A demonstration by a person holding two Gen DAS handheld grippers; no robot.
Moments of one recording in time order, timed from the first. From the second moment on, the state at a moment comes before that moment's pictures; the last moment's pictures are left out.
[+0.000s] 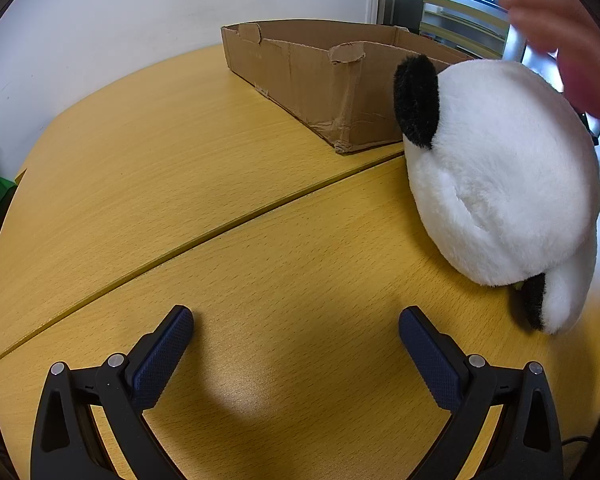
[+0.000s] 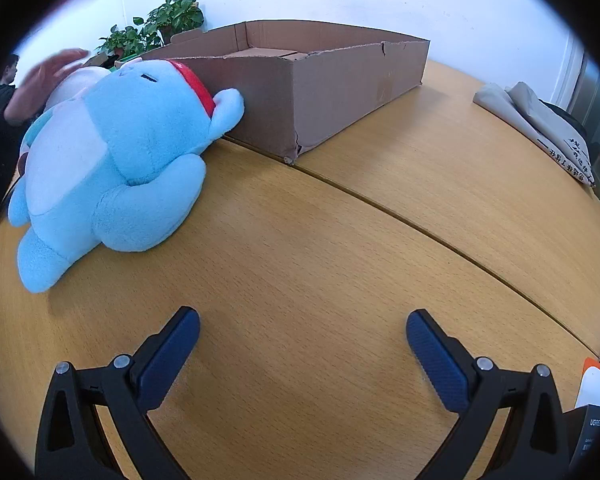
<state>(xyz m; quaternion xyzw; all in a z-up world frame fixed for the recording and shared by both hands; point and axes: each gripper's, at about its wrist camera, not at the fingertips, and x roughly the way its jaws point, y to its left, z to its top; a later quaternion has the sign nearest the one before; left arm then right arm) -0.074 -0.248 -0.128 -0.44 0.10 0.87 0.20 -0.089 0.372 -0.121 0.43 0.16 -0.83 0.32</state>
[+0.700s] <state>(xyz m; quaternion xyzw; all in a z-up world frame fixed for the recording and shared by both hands) -0.086 -0.249 -0.134 -0.44 0.10 0.87 0.20 -0.089 0.372 -0.121 0.43 0.16 -0.83 0.32</state>
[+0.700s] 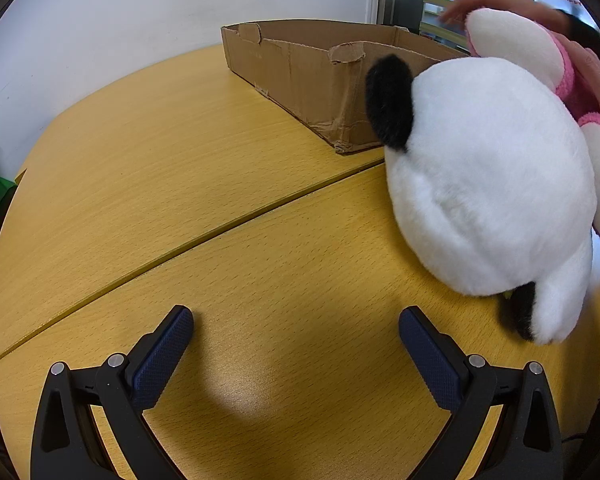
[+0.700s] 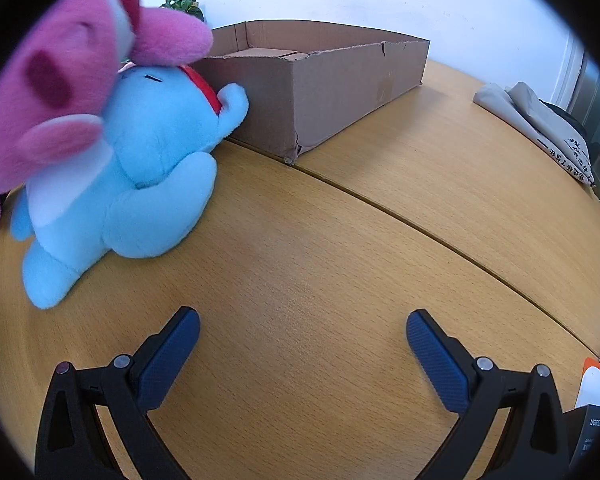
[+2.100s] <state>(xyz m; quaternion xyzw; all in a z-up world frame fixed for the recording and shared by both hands) -0.076 -0.253 -0.121 -0.44 0.10 0.87 0.20 -0.091 0.372 -0.121 0.43 0.16 -0.83 0.32</state>
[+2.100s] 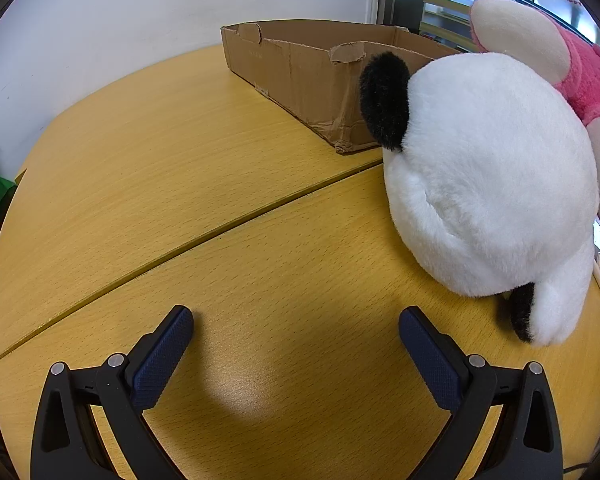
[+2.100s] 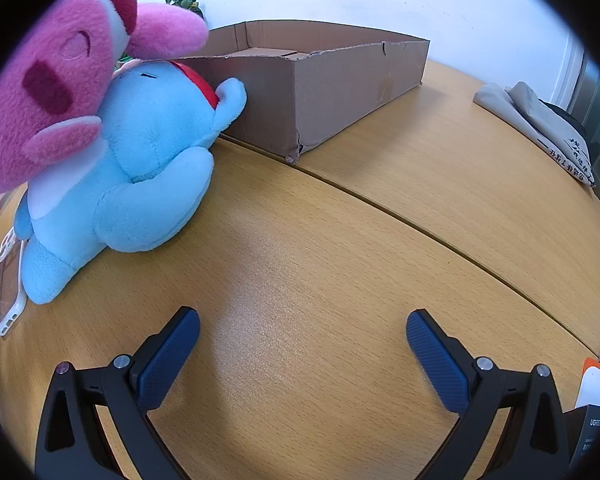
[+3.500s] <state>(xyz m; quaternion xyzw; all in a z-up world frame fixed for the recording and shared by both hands) 0.001 -0.210 -0.113 -0.45 0.01 0.89 0.03 -0.053 0.348 -0.121 0.44 0.11 -0.87 0.21</state>
